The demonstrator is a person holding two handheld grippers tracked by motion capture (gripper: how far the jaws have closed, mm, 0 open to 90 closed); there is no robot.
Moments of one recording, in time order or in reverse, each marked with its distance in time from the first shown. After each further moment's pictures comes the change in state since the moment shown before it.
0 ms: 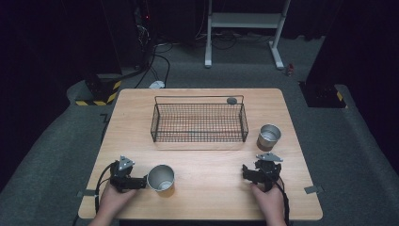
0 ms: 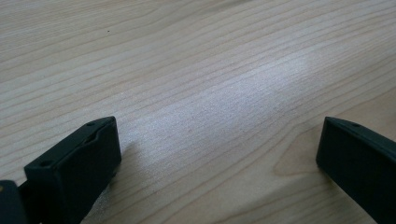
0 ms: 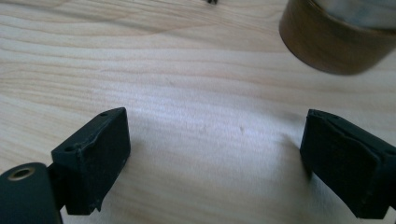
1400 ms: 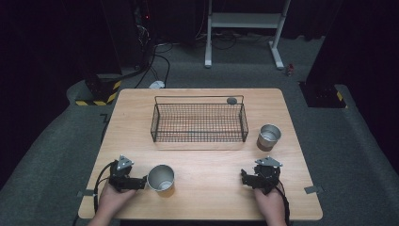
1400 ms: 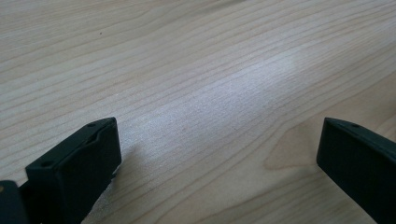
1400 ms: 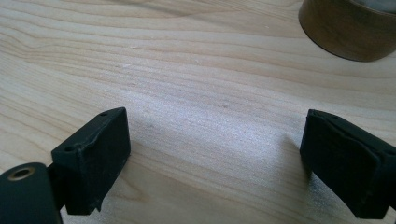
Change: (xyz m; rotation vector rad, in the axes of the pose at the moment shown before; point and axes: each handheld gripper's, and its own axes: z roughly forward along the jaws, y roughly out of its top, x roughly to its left) left arm 0.003 0.002 -0.007 0.000 -0.050 0.012; right arm 0.006 -0.009 -0.009 0.000 0.039 -0.042
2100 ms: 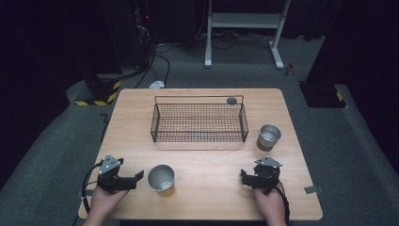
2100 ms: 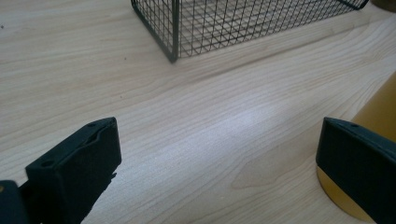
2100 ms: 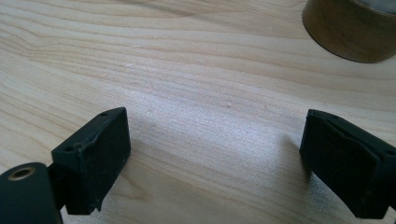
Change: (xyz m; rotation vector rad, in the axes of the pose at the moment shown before) left arm 0.002 0.009 -0.049 -0.208 -0.049 -0.018; right arm 0.001 0.000 0.000 0.003 0.007 -0.006
